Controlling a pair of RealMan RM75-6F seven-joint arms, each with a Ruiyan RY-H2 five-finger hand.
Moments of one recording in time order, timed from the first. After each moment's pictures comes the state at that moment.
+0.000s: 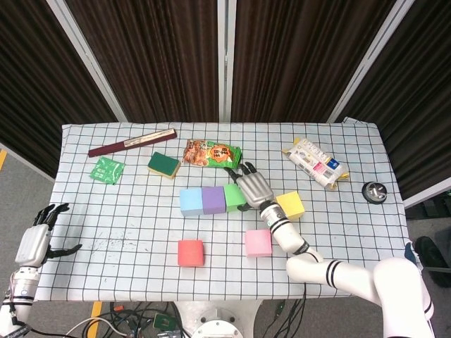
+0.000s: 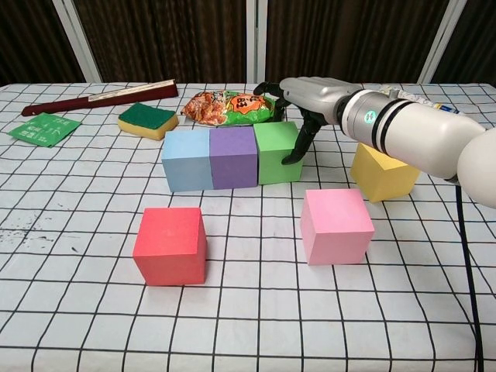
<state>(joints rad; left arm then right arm) -0.15 -1.40 -0.05 -1.19 1.44 1.33 -0.48 0.95 -1.77 0.25 -1.17 -0.99 0.79 -0.33</state>
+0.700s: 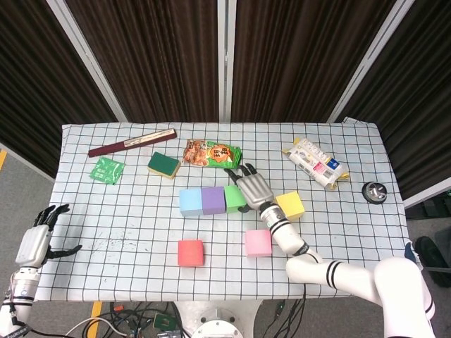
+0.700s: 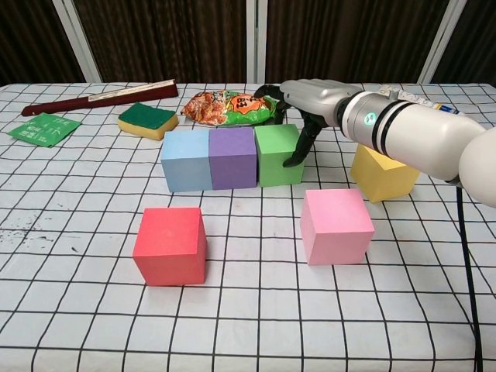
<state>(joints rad) -0.15 -1.41 -0.05 -1.17 1.44 1.32 -0.49 0.95 -1.76 0.25 -1.20 -0.95 0.80 -0.37</state>
